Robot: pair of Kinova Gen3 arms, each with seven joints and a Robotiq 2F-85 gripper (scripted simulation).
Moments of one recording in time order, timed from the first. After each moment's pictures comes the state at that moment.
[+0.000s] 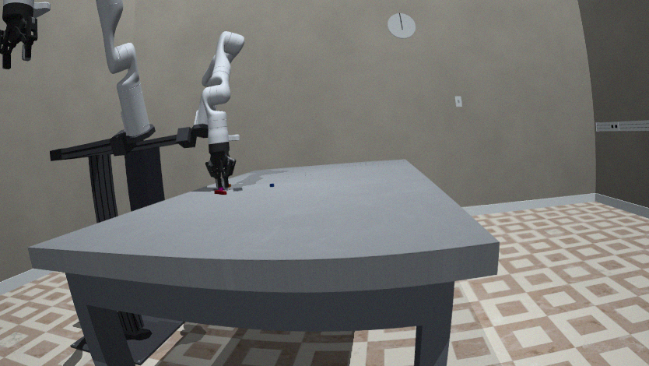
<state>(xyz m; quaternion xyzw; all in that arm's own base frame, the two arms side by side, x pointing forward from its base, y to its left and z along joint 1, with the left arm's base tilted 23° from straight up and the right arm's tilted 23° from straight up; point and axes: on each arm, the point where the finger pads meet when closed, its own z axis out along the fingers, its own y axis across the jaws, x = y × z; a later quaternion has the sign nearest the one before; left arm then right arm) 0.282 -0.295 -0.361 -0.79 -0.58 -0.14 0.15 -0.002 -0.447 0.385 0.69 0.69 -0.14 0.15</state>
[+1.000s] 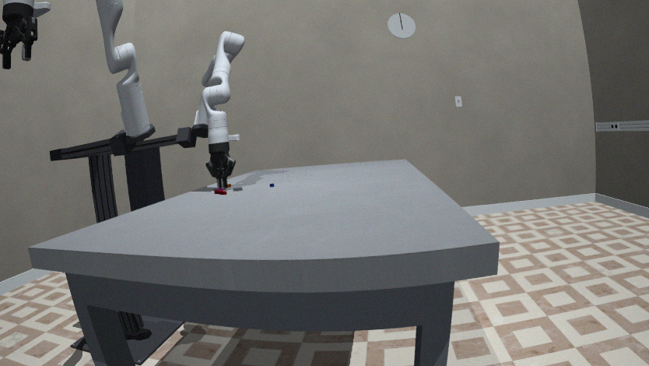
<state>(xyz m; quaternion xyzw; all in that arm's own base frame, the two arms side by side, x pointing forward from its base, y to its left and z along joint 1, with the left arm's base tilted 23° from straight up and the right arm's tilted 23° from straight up) 0.282 -0.295 -0.361 -0.79 -0.58 -0.14 0.15 -0.002 -0.447 0.385 0.69 0.69 -0.14 0.15</state>
